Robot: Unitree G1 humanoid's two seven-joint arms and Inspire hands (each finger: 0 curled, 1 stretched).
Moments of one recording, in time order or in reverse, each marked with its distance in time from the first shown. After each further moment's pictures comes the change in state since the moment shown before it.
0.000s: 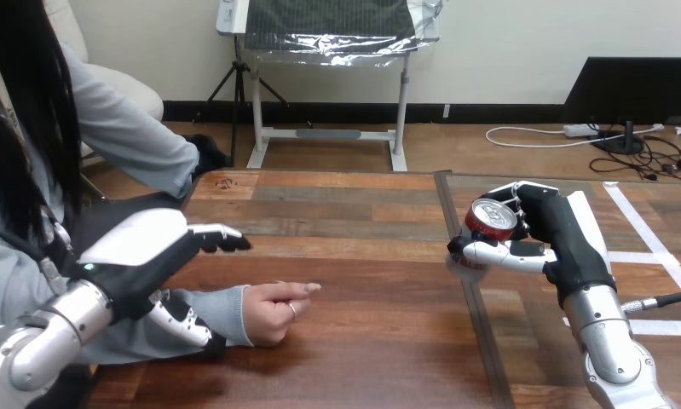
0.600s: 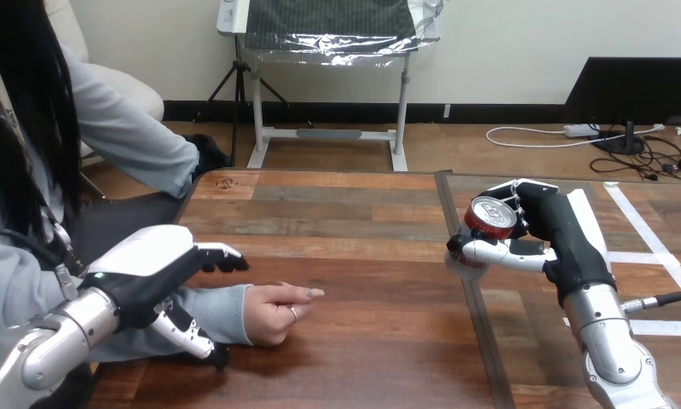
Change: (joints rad) left arm -0.098 -0.001 -0.108 0.200 0.067 -0.038 0.081; right arm 0.000 0.000 0.000 -0.002 0.005 -0.010 0.011
